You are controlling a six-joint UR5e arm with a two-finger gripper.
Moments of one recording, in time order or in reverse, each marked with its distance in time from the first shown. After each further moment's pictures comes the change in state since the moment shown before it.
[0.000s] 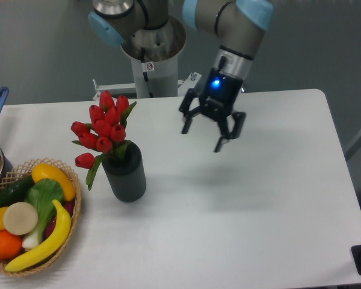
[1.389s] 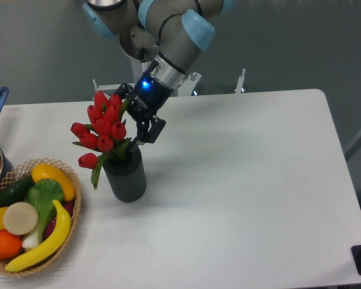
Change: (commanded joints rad) arm -0.172 0.043 -0.103 0.000 -0.065 -0.011
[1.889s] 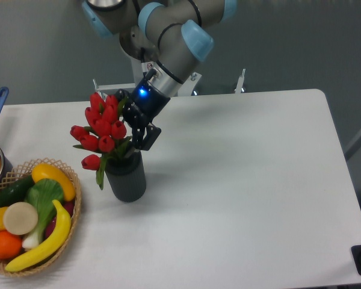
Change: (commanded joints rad) arm -0.020 -0.081 0.064 0.000 -0.014 -0.002
